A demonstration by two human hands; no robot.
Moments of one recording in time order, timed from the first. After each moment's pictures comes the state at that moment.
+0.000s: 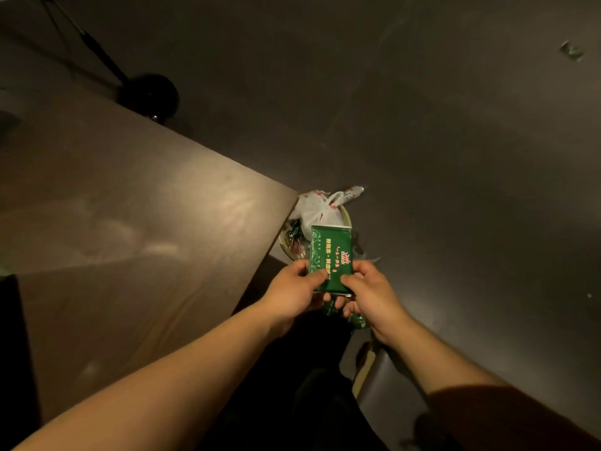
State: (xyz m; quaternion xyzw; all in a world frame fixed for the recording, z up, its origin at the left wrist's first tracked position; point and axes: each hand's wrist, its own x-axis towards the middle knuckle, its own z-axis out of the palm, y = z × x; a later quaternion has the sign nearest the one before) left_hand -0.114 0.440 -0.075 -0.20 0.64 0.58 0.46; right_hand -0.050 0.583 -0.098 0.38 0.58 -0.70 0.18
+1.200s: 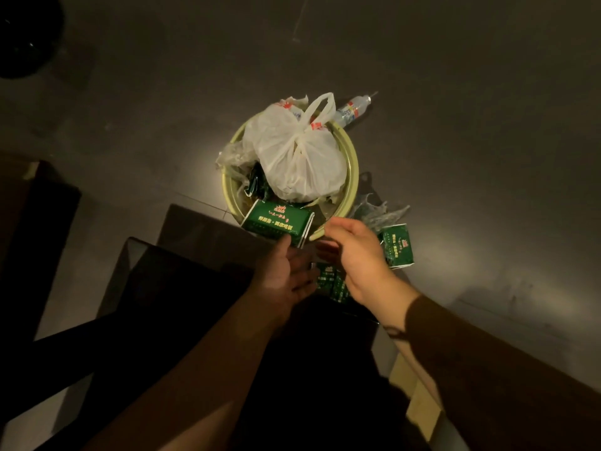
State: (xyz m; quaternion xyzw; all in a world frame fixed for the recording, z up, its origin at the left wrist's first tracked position) left_hand -0.141 0.491 -0.443 -0.41 0.57 0.53 0.48; right_hand -0.100 0.604 -0.476 0.52 0.46 -0.71 0.09
